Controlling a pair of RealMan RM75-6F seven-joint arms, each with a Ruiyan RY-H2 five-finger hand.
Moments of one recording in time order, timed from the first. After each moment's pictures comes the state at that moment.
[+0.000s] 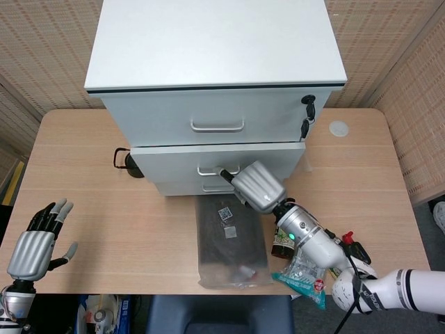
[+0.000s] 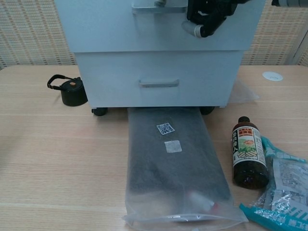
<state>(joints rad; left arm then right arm) -0.15 -1.13 -0.03 -1.71 1.52 1.44 0.15 0.95 -1.12 0.23 -2.01 -1.02 0.97 -0.65</state>
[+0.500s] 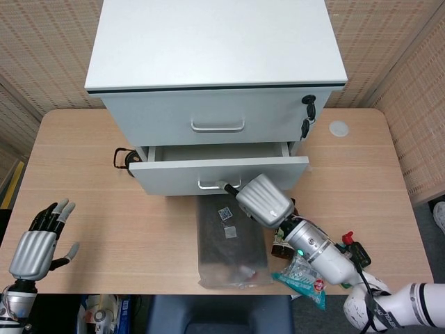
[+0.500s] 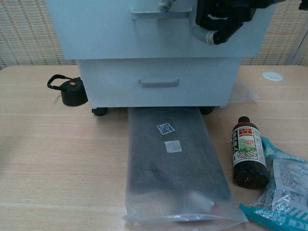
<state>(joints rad) -0.15 -1.14 -0.03 -1.71 1.52 1.43 0.16 0.90 -1.07 0.16 -2.11 -1.12 1.04 -0.69</state>
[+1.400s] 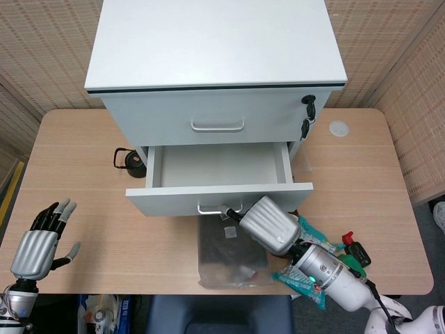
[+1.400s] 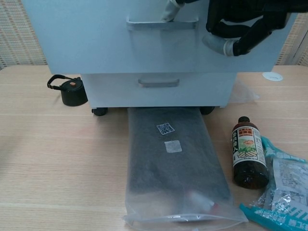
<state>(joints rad) -0.16 -1.14 -0.03 -1.71 1.52 1.43 0.16 0.80 -1.00 0.09 -2.25 -1.31 1.07 -0.73</state>
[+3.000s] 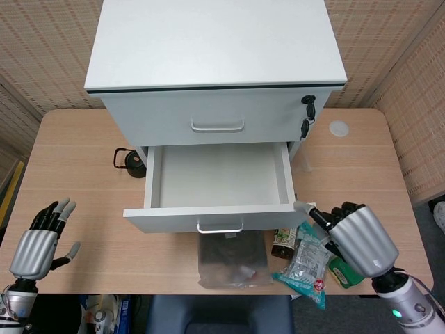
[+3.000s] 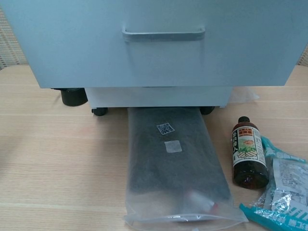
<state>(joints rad) -0.16 -1.13 -0.03 -1.73 1.52 1.43 0.18 0.34 -0.79 0.00 -2.16 -1.81 1.56 -0.35</state>
